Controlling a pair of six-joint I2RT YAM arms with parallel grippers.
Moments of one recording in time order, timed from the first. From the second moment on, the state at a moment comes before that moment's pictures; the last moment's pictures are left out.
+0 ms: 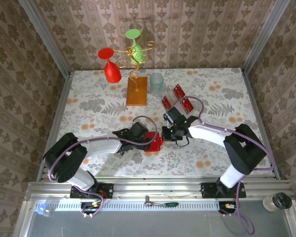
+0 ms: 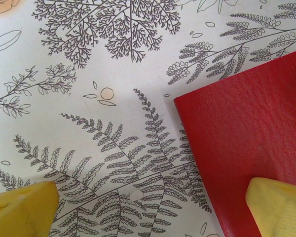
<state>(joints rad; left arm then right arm) -0.90 1.52 0.70 -0.23 -0.24 -0.47 0.65 1.62 0.94 -0.42 -0.19 0.63</state>
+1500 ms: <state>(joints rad) -0.91 1.52 0.67 -0.20 -0.26 -0.49 0.68 1.74 0.88 -0.10 -0.33 0.74</state>
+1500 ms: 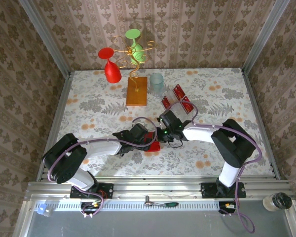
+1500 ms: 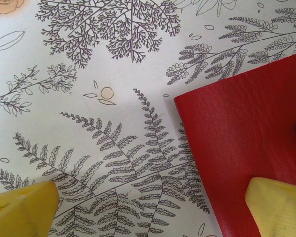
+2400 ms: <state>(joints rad) -0.90 1.48 0.64 -0.19 -0.21 -0.50 0.66 1.72 0.82 0.00 -0.37 0.79</state>
